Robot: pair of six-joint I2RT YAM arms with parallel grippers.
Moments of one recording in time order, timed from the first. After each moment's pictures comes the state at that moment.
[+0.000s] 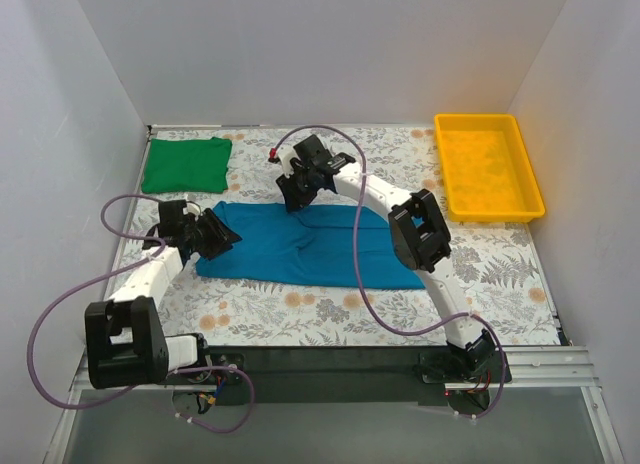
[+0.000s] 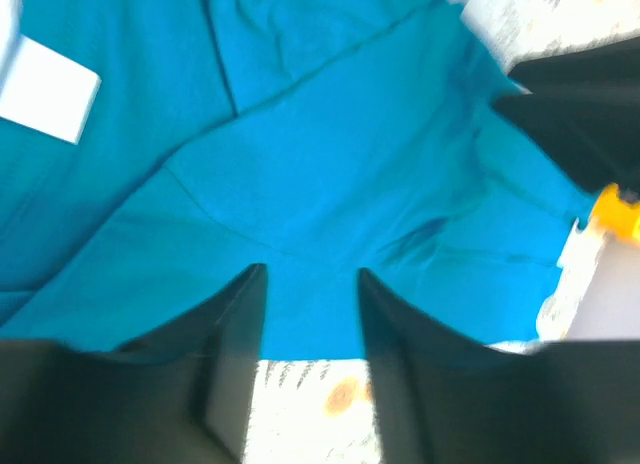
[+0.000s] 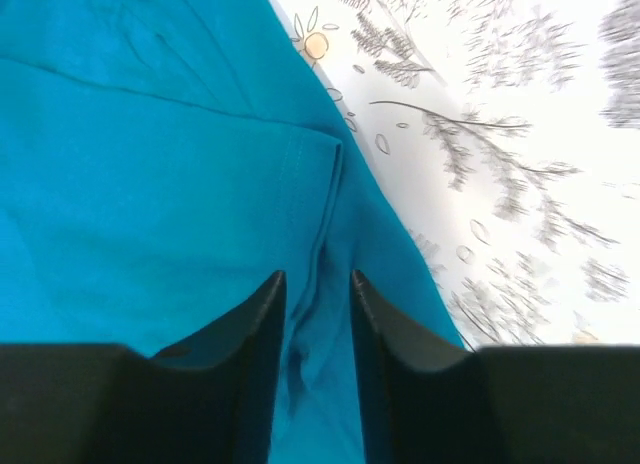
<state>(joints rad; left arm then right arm) 0.09 1.29 0.63 -0.24 0.43 -0.62 0.72 2.41 2.08 -0.57 -0.39 -0.11</state>
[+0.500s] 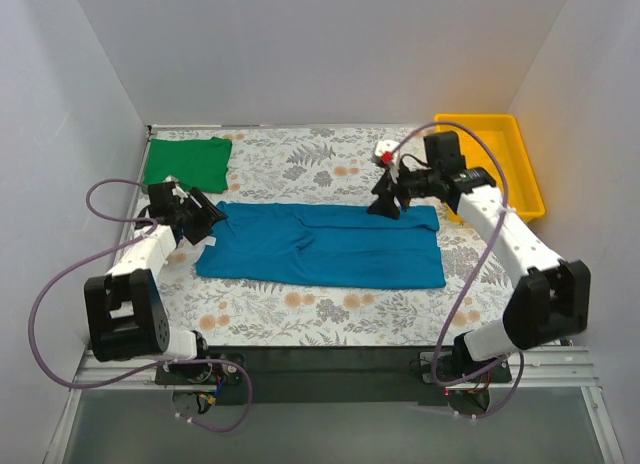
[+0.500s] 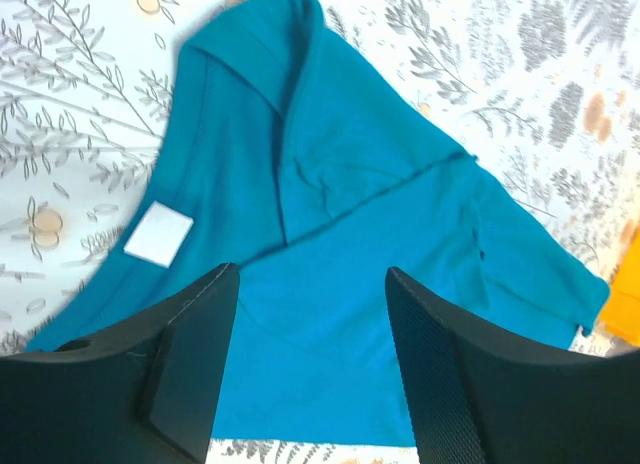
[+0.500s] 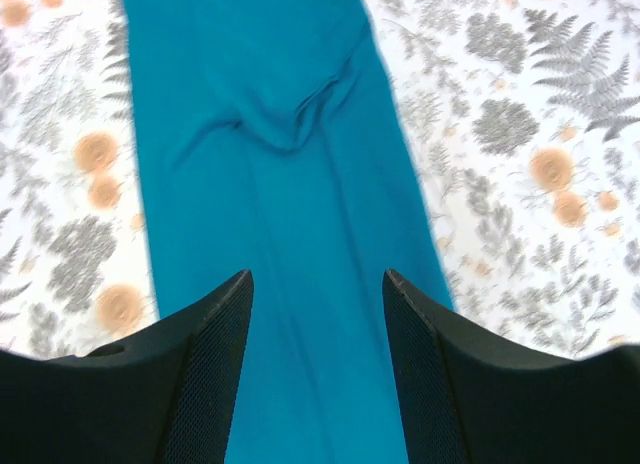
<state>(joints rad) 0.15 1.36 0.78 -0.23 0.29 -0.62 0.36 1.53 1.34 -0.56 -0.80 -0.61</state>
